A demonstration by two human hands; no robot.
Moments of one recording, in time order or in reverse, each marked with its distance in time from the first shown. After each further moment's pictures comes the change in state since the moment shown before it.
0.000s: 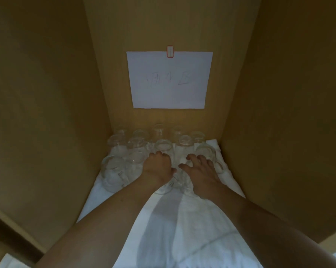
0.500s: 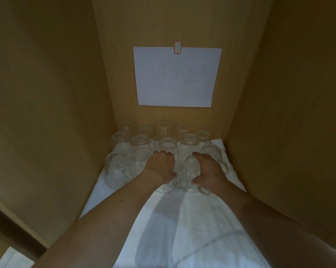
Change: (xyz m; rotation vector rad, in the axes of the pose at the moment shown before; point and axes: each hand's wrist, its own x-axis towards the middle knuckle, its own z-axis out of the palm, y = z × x) left_hand 0.001 -0.008 -0.002 -0.016 -0.069 0.077; right_hand 0.022 0.014 0.007 0.484 -0.063 0.235
